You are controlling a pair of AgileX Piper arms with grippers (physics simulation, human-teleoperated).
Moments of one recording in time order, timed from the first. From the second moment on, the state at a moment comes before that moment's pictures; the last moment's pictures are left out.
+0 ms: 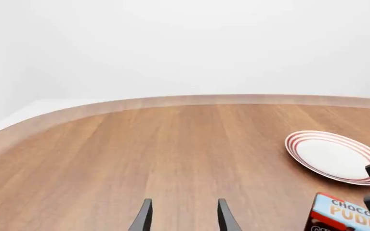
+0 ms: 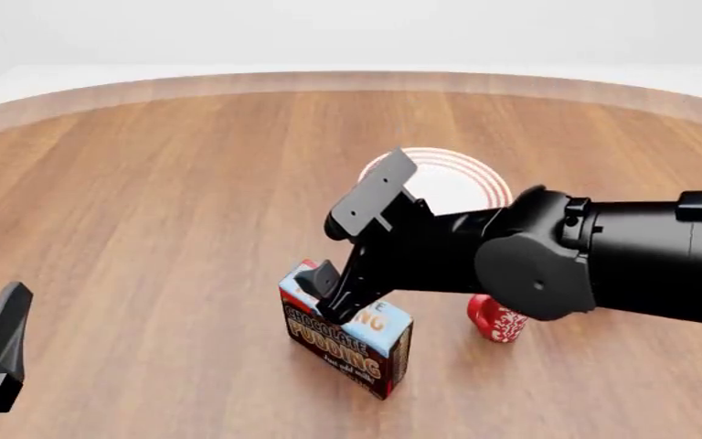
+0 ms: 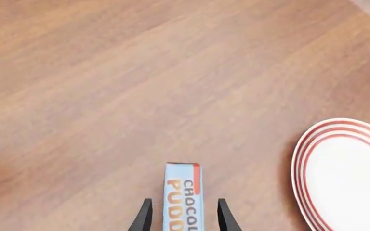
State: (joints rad) left arm 0.00 0.00 0.00 0.00 0.00; right arm 0.87 1.48 -0.89 0.13 -0.11
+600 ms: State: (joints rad) left arm 0.00 0.00 0.00 0.00 0.00; right arm 0.87 1.53 -0.87 0.08 -0.09
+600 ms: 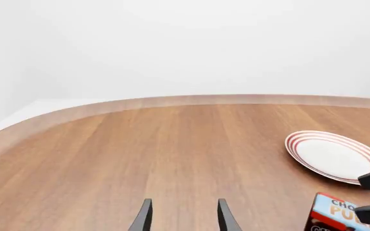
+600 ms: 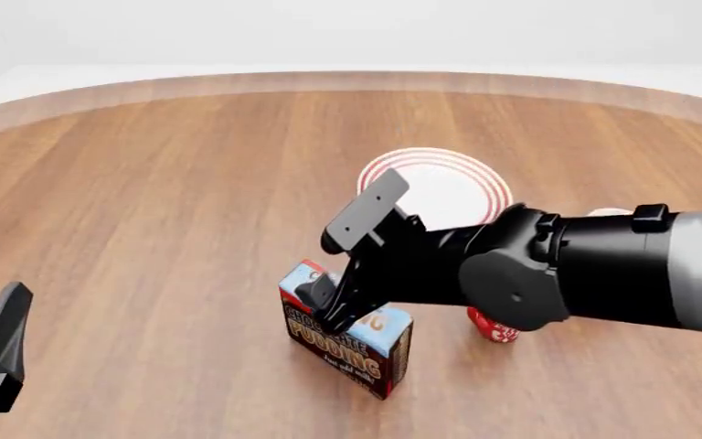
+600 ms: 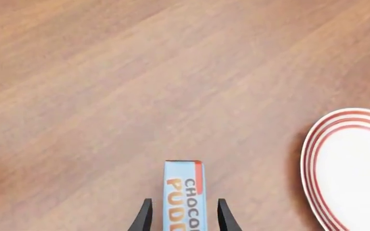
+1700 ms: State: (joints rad) left arm 0.00 0.00 0.00 0.00 0.00; right arm 0.88 1.69 -0.85 -0.01 0.02
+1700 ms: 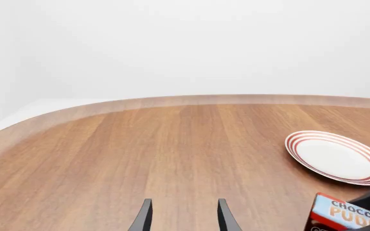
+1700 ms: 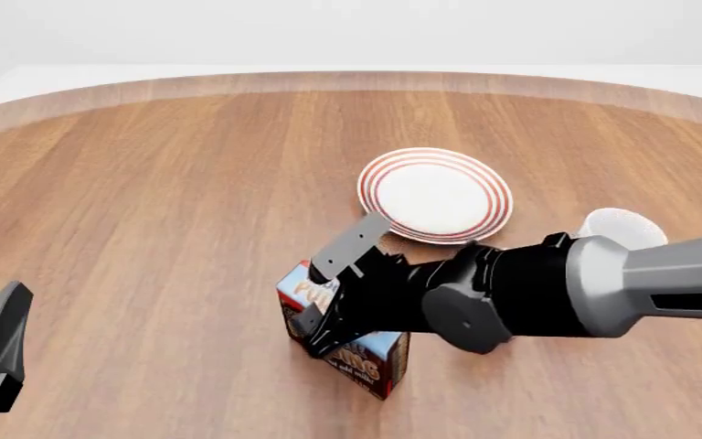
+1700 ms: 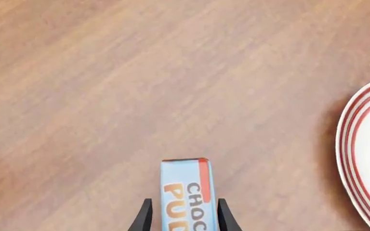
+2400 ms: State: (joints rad) left arm 0.00 0.00 0.00 0.00 0.00; right arm 0.85 1.60 -0.87 0.04 -0.04
